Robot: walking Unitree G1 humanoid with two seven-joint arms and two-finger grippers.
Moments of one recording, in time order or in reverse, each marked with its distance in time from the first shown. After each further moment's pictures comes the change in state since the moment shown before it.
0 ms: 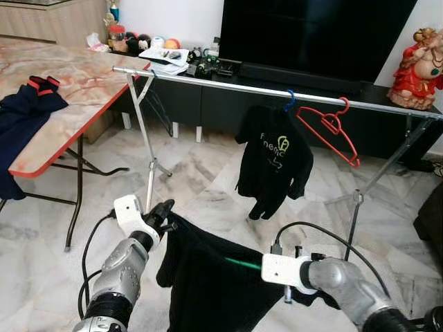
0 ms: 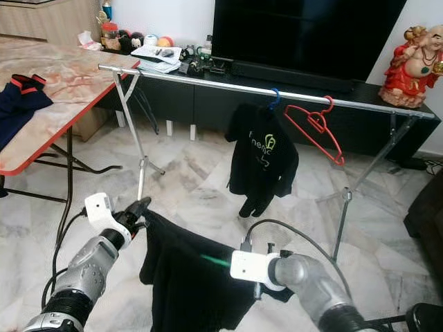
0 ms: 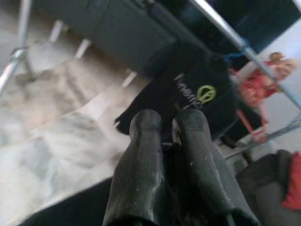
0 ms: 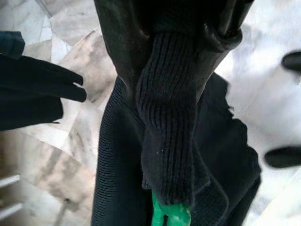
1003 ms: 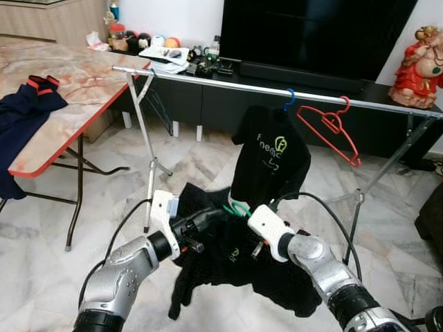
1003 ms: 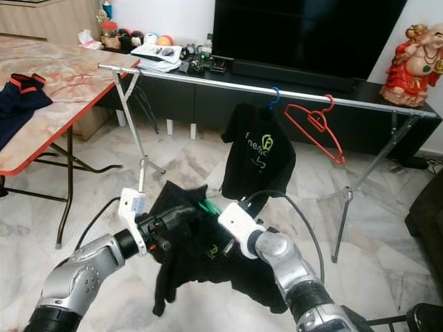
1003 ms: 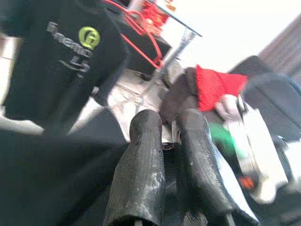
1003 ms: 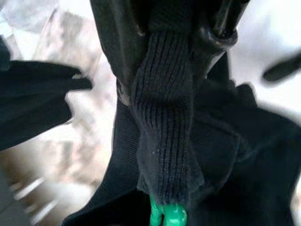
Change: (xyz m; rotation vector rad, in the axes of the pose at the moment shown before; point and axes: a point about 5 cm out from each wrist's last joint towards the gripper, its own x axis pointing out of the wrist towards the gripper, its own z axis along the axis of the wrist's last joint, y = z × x) left arm -0.025 -0.058 -0.003 0.133 0.239 -0.504; right arm 0.014 -0.023 0.030 0.293 -0.125 -0.056
